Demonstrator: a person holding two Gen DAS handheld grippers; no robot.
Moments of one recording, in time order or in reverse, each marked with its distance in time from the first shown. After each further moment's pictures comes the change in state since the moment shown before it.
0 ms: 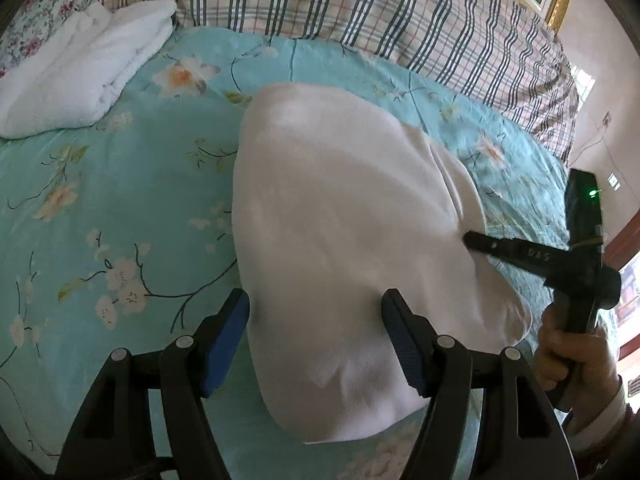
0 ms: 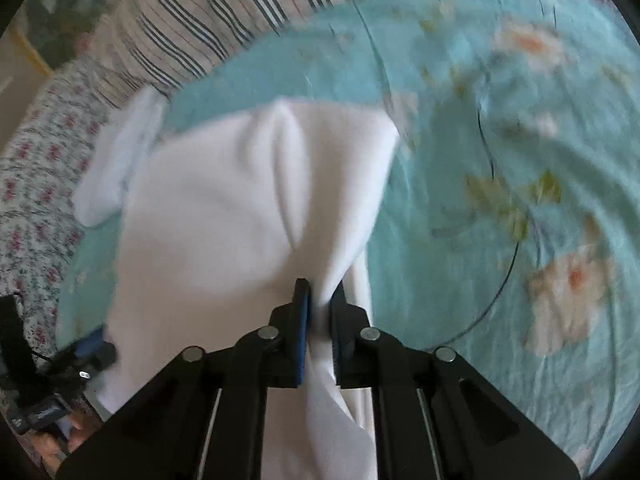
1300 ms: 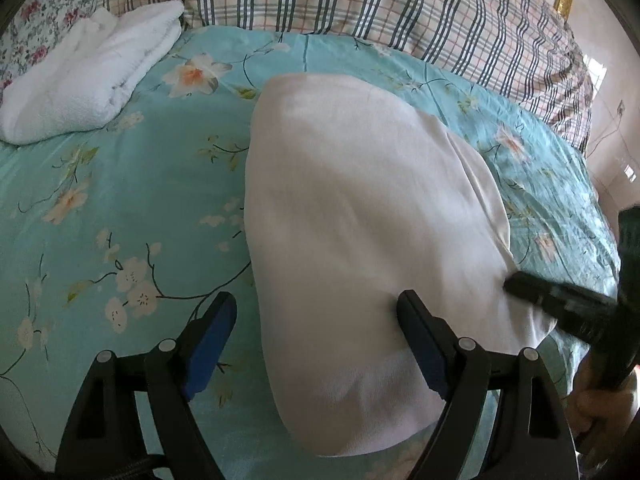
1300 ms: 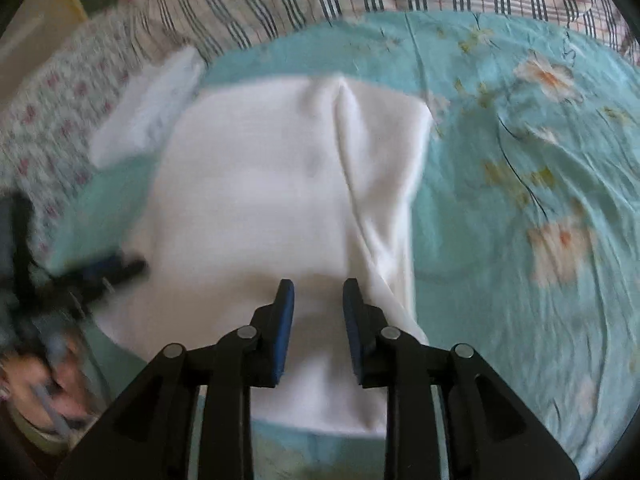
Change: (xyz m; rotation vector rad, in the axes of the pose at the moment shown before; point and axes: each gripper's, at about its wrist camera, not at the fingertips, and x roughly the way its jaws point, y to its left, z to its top) left arm 0.012 -0.002 -0.006 0.022 -0.007 0.086; right arm -0.026 0.038 -0.052 -0.209 0.002 -0.069
